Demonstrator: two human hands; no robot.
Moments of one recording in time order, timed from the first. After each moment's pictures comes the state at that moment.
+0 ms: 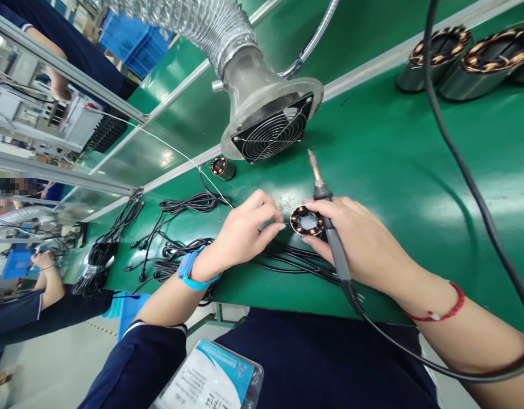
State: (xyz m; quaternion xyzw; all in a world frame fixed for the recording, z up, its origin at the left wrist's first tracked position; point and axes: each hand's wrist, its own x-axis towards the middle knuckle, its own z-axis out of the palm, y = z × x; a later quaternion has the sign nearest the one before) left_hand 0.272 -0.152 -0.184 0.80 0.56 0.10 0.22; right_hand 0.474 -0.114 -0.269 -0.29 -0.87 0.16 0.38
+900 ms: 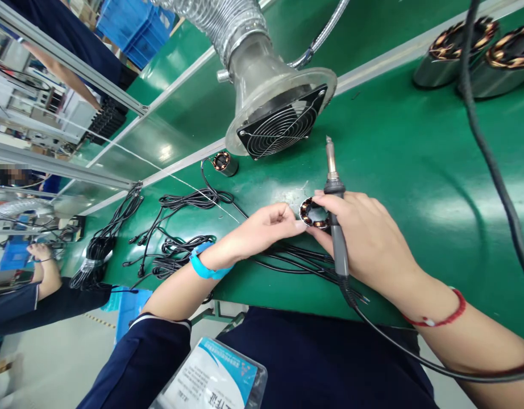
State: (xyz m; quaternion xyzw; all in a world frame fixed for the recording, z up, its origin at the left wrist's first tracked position) left_hand 0.286 -0.146 -0.200 0.48 0.57 0.23 0.62; right_hand 0.471 -0.113 -0.270 -0.35 -0.87 0.09 0.34
